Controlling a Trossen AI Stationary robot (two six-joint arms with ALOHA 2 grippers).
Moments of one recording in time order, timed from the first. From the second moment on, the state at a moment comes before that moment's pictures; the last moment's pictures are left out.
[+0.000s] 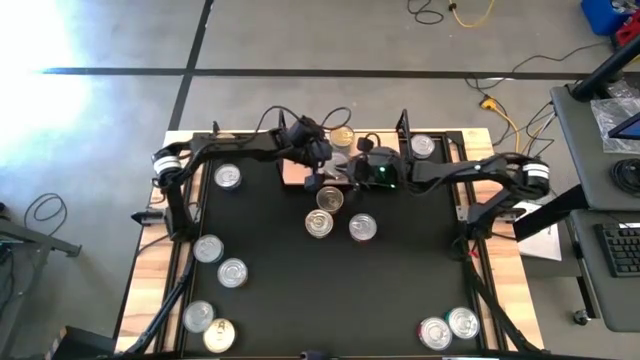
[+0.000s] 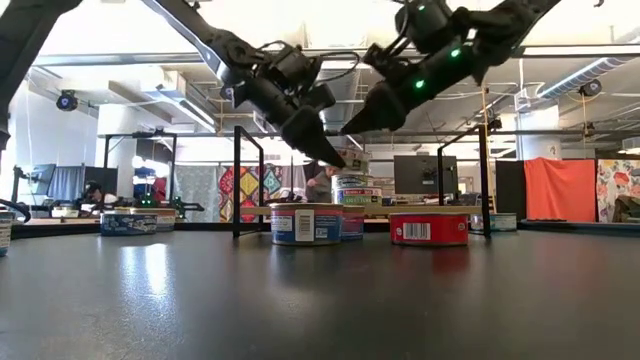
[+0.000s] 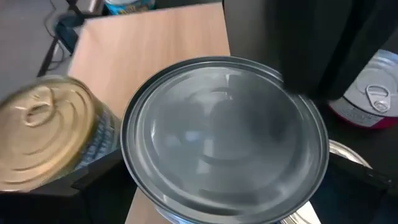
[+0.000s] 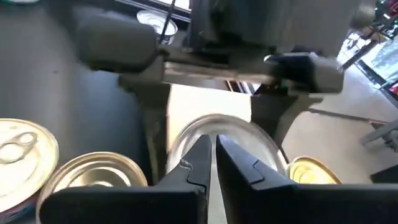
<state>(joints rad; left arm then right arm) 0.47 1.87 1.30 -0.16 0.30 0.44 -0.29 1.55 0.87 0.27 0.11 -0.41</state>
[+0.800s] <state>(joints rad) 0.50 2.01 1.42 -0.12 0.35 0.47 -0.40 1.60 0.91 0.18 0.02 -0.41</state>
